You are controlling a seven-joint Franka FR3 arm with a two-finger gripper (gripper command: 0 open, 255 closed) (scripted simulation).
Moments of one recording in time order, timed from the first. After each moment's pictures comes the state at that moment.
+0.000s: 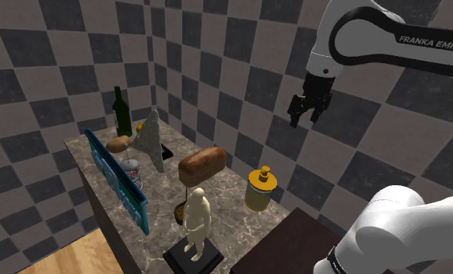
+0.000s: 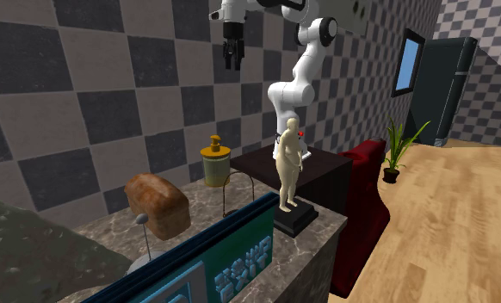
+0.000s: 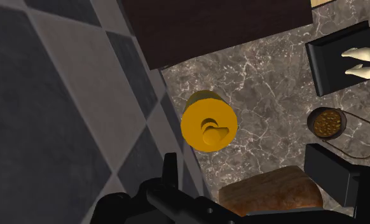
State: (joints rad) arm -0.01 -0.78 -0.05 -2.32 -0.10 1.57 0.17
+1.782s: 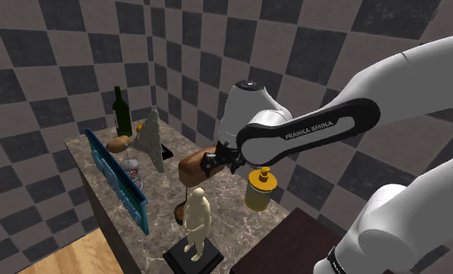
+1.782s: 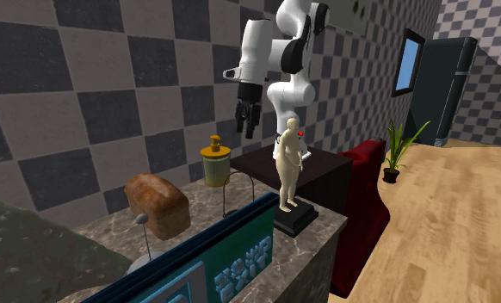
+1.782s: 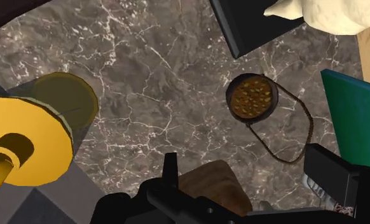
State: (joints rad) arm 0.06 -0.32 0.36 -2.53 0.03 2.40 0.73
